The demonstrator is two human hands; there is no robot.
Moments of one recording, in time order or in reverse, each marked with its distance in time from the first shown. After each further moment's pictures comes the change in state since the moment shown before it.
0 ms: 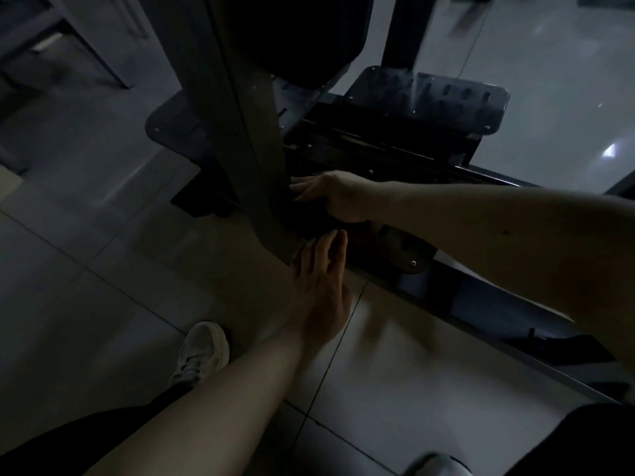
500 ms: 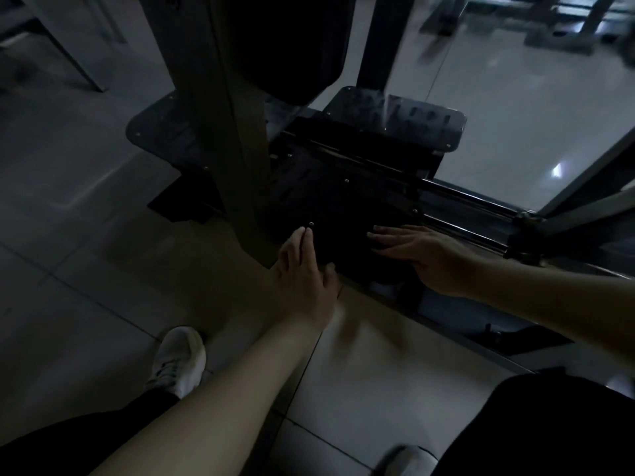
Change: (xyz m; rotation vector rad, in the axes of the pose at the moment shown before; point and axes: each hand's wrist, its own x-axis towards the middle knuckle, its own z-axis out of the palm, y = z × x) left_hand 0.007 0.027 -0.003 -0.253 0.105 -0.275; right_hand -0.189 0.010 0.027 -0.028 0.209 0.143
